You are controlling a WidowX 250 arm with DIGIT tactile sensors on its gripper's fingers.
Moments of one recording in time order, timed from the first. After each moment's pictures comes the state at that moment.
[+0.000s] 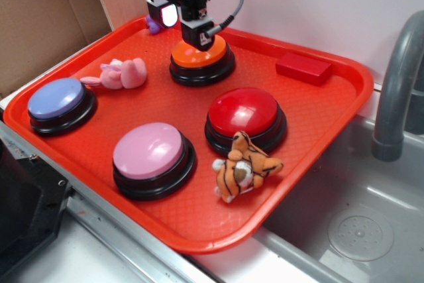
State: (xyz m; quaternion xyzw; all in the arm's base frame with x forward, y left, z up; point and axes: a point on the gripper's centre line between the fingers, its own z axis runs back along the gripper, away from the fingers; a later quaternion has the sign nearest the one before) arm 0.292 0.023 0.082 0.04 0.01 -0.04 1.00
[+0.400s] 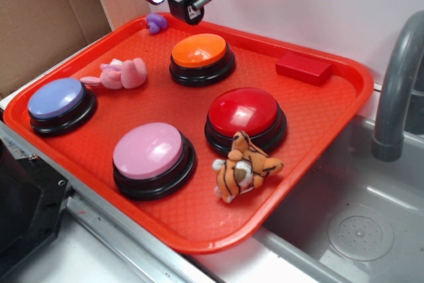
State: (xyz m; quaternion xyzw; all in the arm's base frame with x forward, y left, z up) arm 0.289 0.029 0.112 0.02 -0.05 -0.03 1.00
